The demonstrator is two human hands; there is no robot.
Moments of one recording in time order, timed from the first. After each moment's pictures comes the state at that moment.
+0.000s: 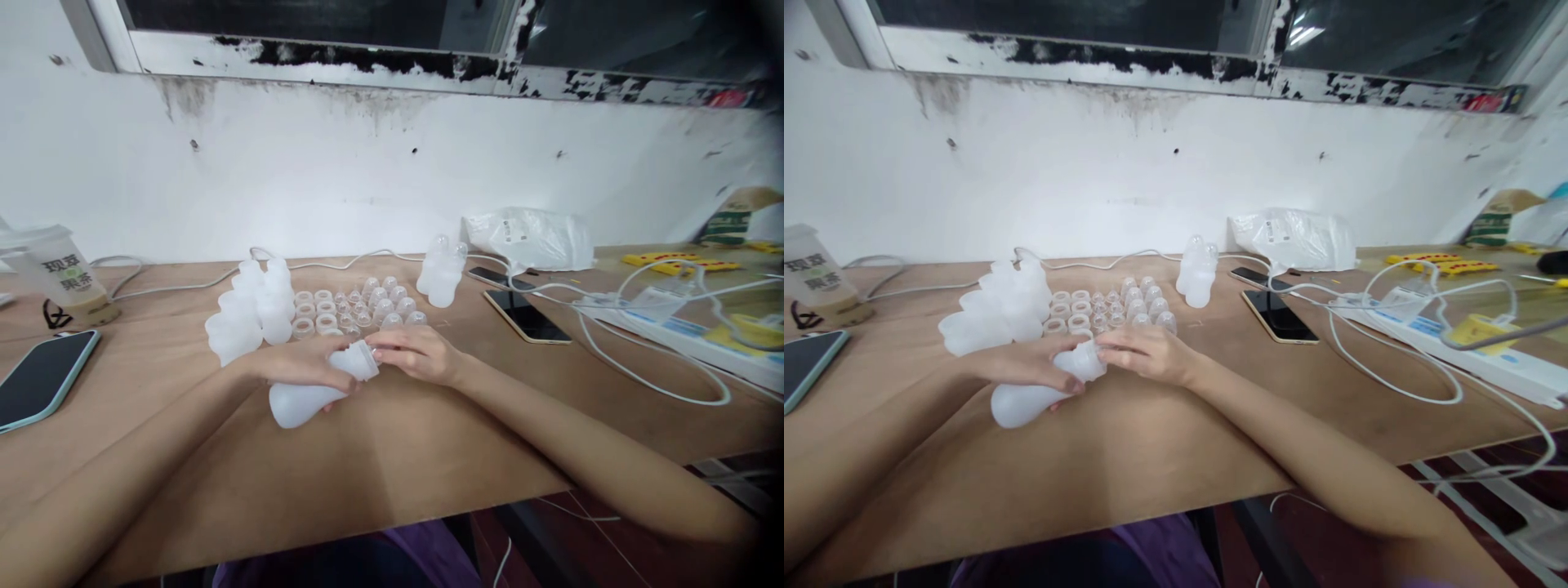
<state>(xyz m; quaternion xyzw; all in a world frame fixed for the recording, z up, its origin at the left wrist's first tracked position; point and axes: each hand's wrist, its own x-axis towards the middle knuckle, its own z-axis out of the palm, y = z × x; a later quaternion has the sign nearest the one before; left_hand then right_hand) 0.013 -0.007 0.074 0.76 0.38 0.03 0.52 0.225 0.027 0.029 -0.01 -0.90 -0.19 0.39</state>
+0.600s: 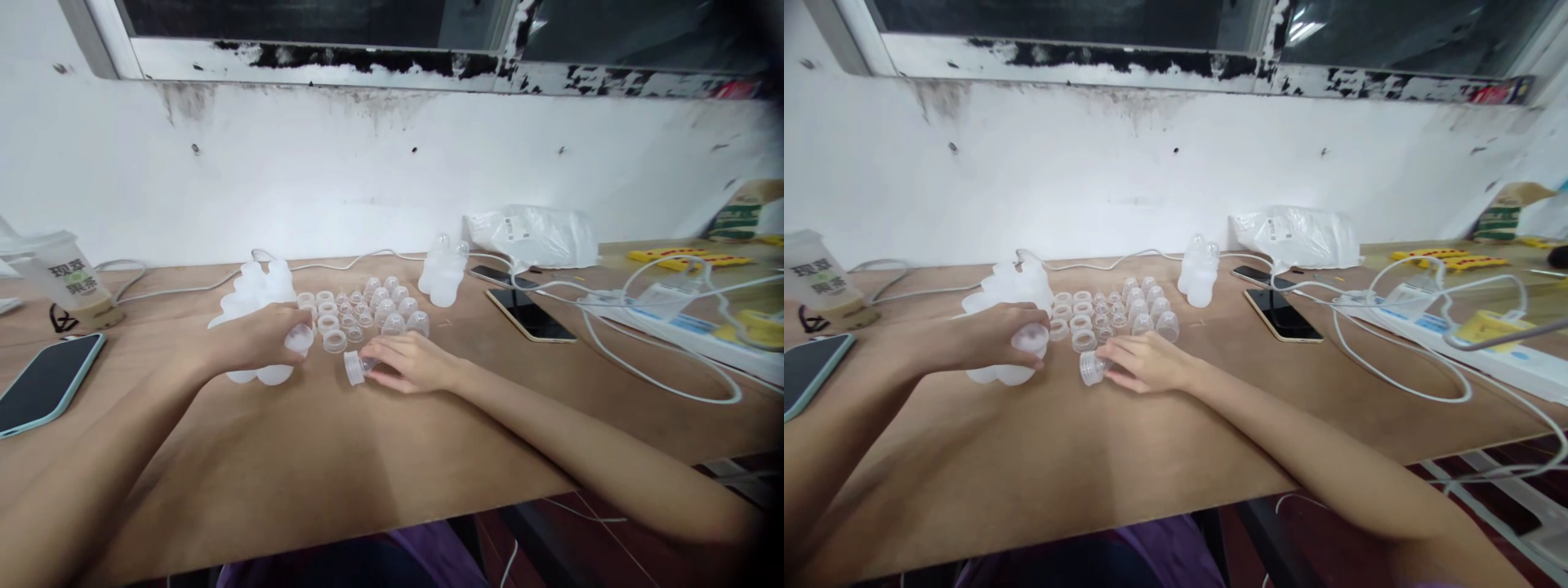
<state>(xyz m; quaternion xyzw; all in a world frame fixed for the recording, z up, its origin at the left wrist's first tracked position) -0.024 -0.003 0.102 0.85 0.53 -0.01 0.03 0.217 0.023 0.019 -0.14 -0.95 -0.12 0.24</state>
